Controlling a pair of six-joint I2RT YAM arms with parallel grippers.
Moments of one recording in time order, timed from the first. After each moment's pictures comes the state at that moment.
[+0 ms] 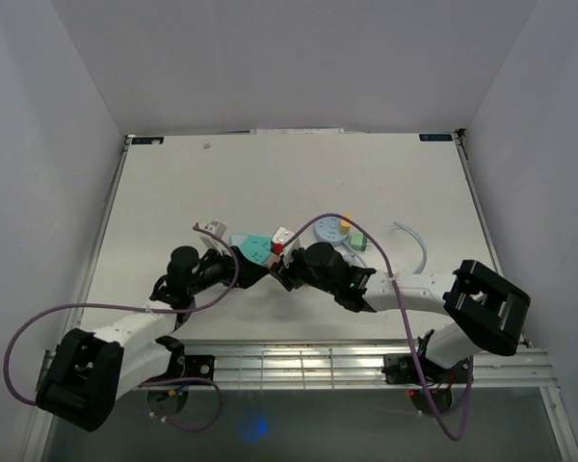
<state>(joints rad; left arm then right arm) -0.36 1.02 0.19 0.55 0.53 -0.58 1.08 1.48 0.68 0.44 0.06 -0.09</state>
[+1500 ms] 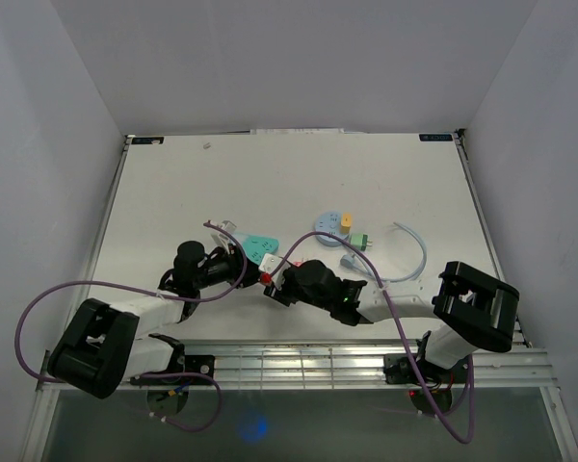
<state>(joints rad) -0.38 1.22 0.22 0.70 0.70 -0.63 1.19 1.53 0.64 0.50 0.10 -0.27</state>
